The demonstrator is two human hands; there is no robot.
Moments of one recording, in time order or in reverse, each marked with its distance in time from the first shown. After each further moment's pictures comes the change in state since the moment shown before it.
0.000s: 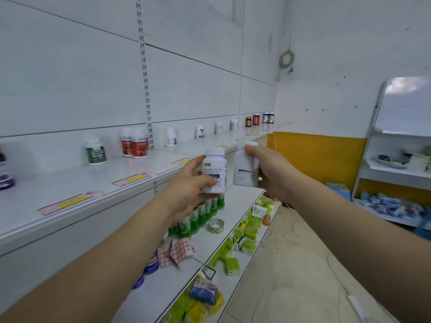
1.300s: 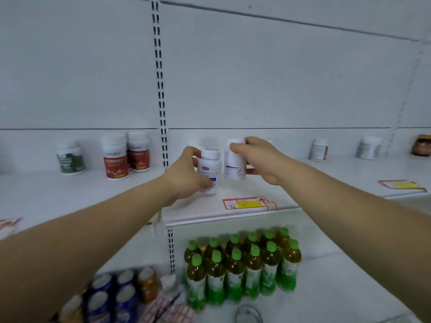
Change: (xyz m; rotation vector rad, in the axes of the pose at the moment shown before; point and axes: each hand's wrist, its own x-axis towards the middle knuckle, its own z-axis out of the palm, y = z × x) left_hand 0.397 -0.033 -0.039 0.793 0.854 -0.054; right_hand 0.534 0.028 0.049 -0.183 -0.803 -0.207
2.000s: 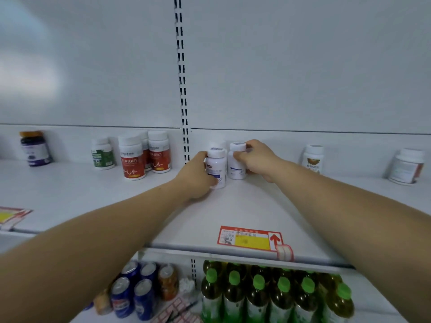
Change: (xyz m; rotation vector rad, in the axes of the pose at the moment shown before) left_hand 0.082 -0.029 0.021 0.333 0.272 -0.168; right_hand 0.143 0.044 0.027 -0.169 -0.205 -0.145
